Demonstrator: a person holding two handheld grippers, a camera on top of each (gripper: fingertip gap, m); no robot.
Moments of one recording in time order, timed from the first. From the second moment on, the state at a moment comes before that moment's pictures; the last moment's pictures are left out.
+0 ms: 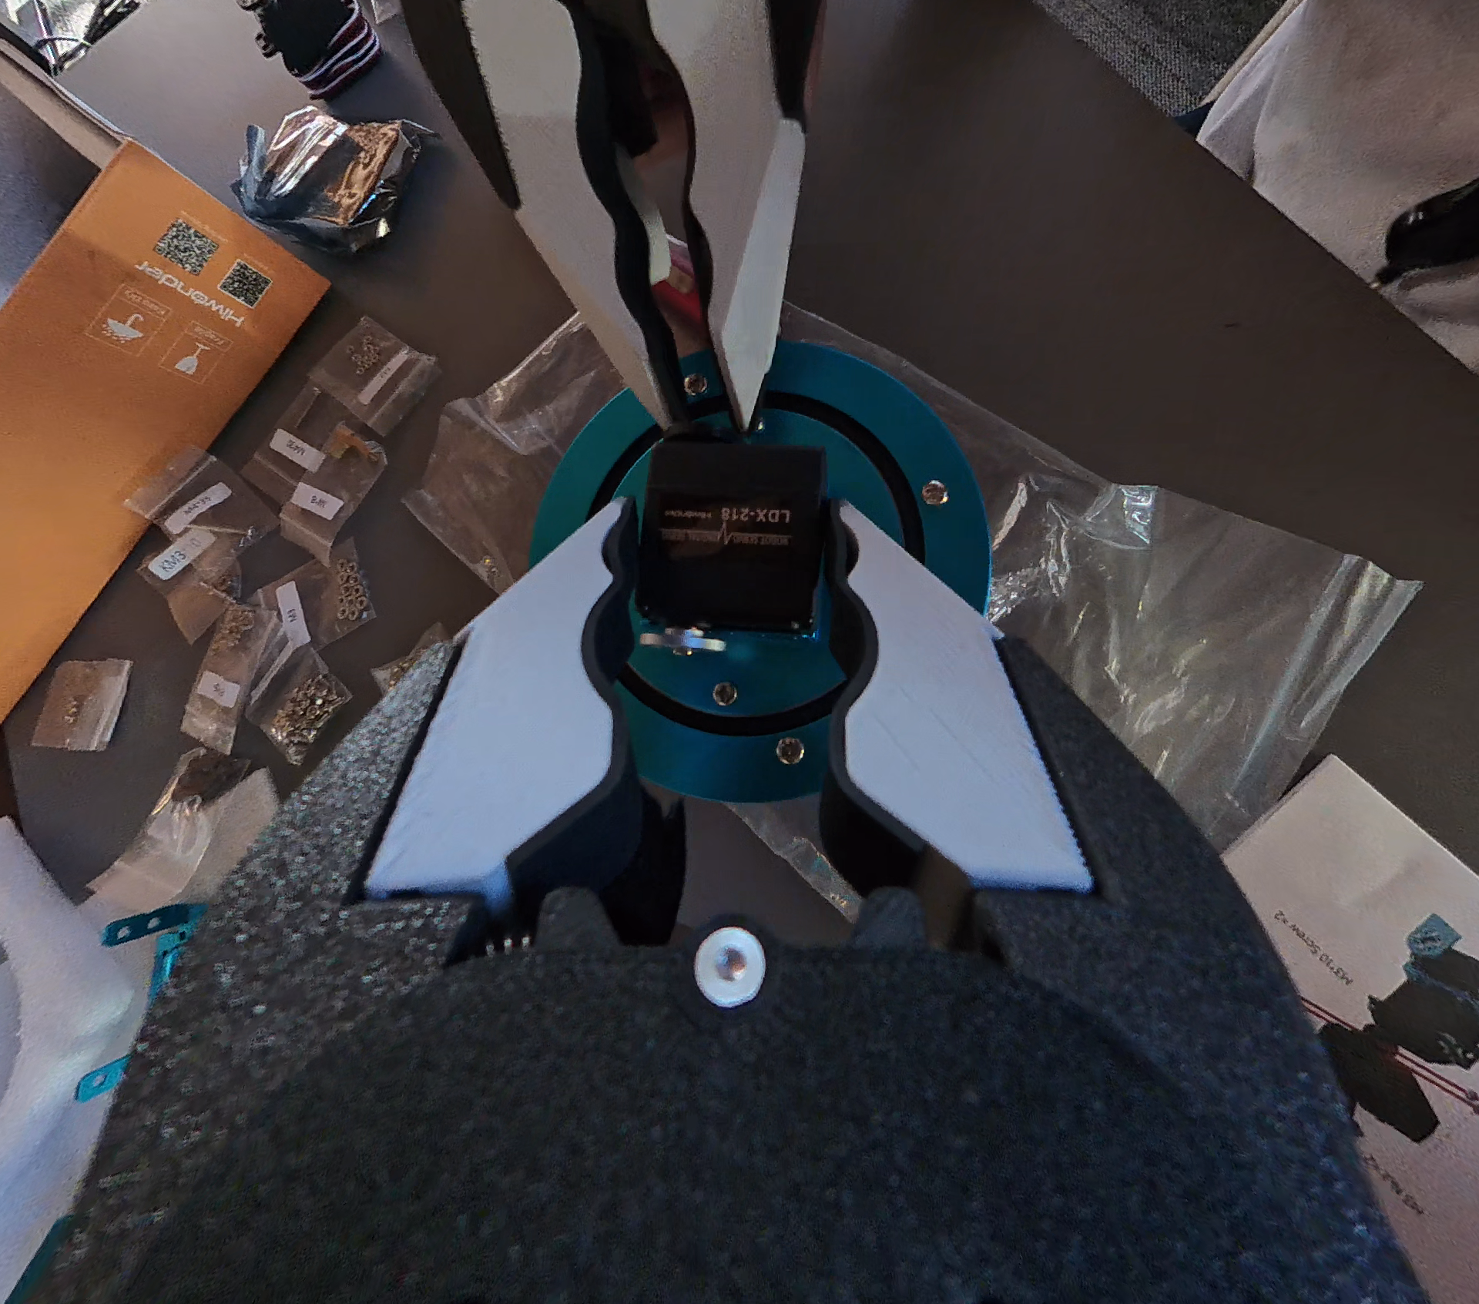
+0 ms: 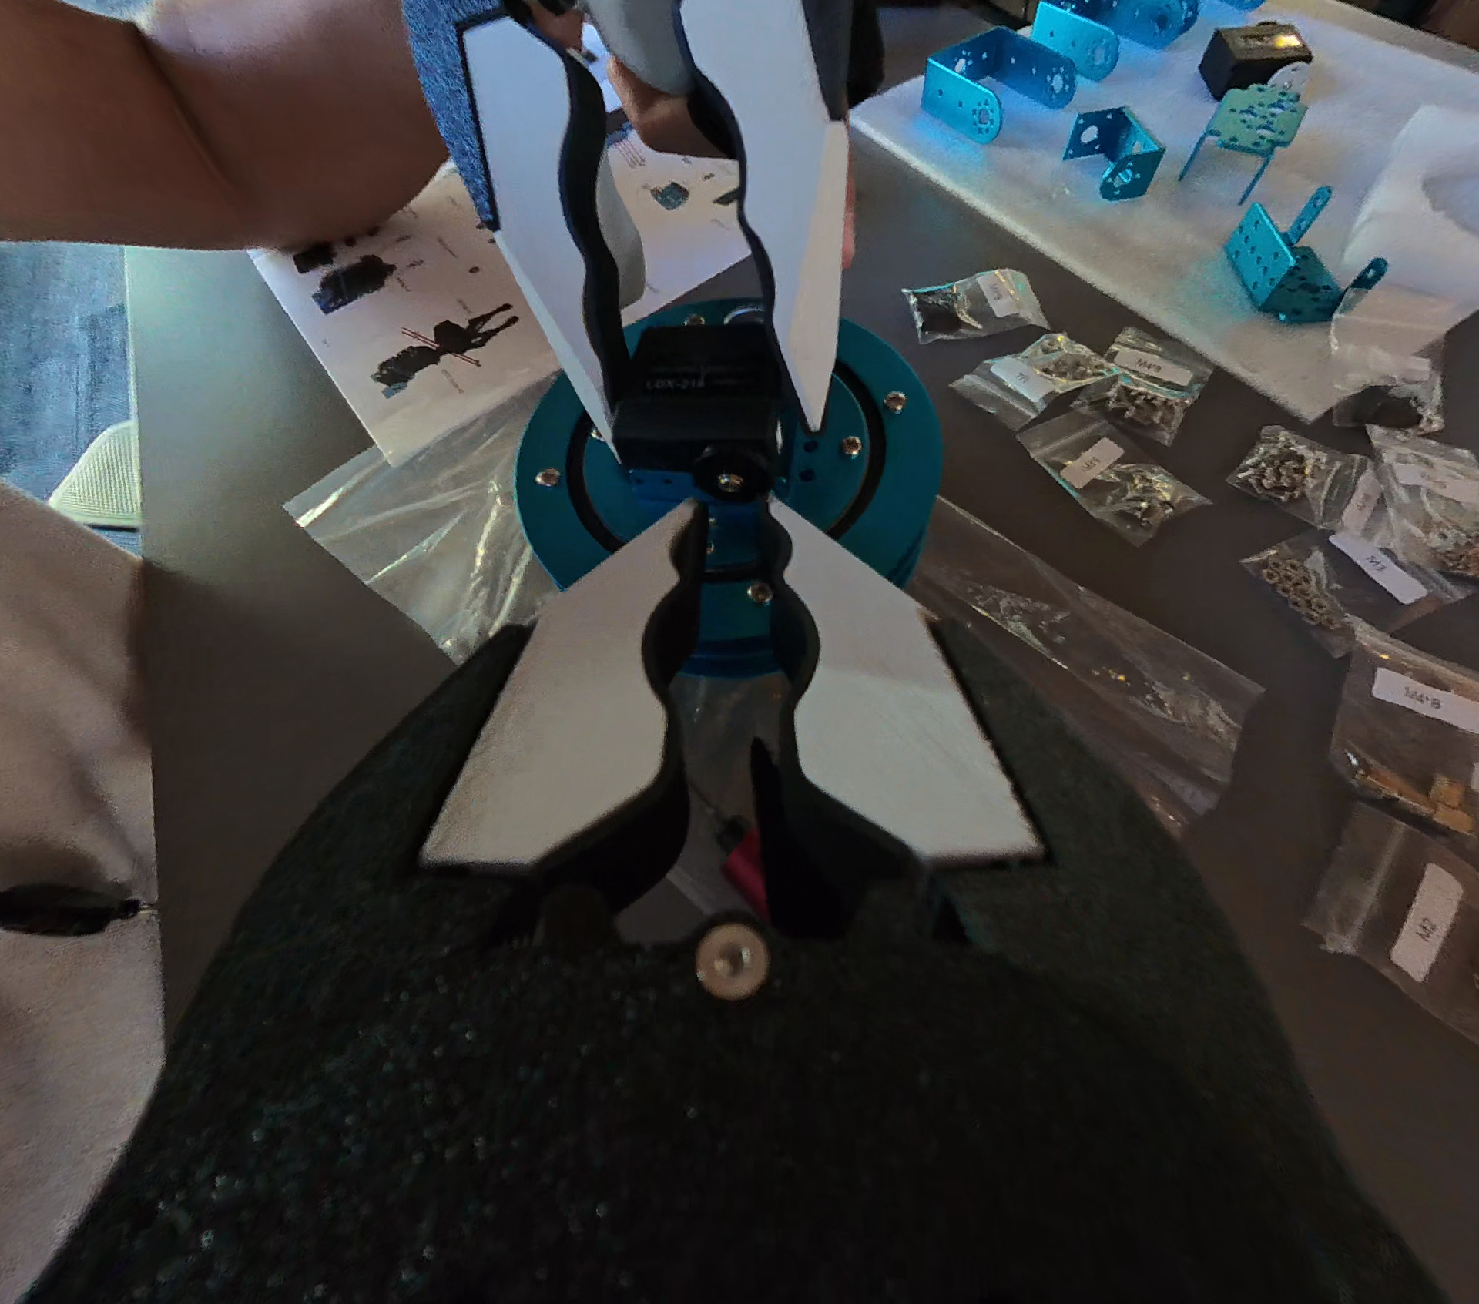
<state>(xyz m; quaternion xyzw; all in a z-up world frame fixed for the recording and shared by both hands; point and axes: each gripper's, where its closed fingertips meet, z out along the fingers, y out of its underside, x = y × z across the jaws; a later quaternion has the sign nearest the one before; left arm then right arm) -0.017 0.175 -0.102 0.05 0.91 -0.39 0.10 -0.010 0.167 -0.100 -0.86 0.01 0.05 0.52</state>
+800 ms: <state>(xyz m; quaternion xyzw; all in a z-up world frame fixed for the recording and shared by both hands) -0.014 0.189 -0.053 0.00 0.89 -0.42 0.19 -0.018 0.161 -0.086 -0.80 0.04 0.09 0.59</state>
